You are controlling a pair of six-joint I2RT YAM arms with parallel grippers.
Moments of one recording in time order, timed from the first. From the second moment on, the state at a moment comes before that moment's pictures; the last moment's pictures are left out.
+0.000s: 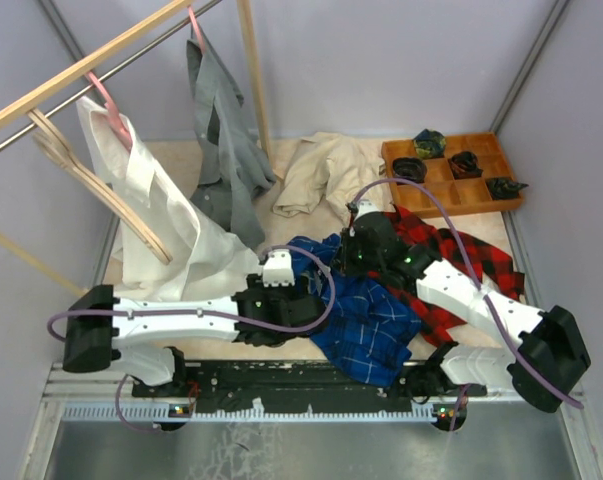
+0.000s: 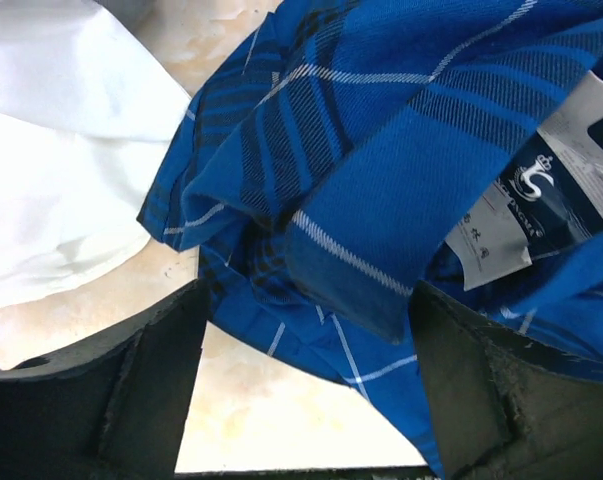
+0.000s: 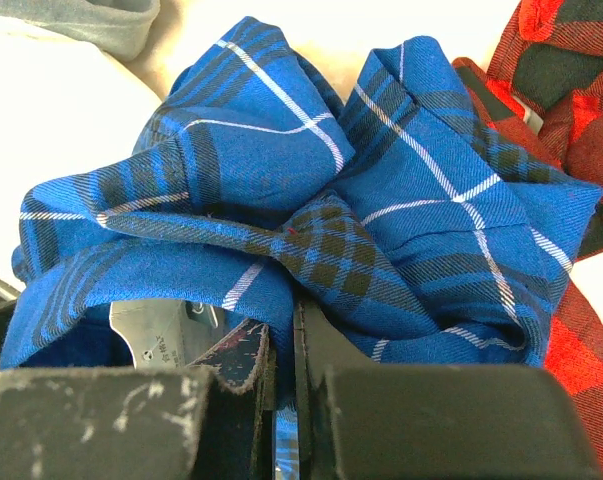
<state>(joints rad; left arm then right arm) -1.40 1.40 0.99 -0.77 -0.94 -1.26 0.73 1.17 0.83 -0.35 0.01 0.58</state>
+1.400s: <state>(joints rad) -1.17 1.29 1.69 -0.47 -0.64 -0.37 0.73 1.04 1.57 -0.57 0.13 0.28</state>
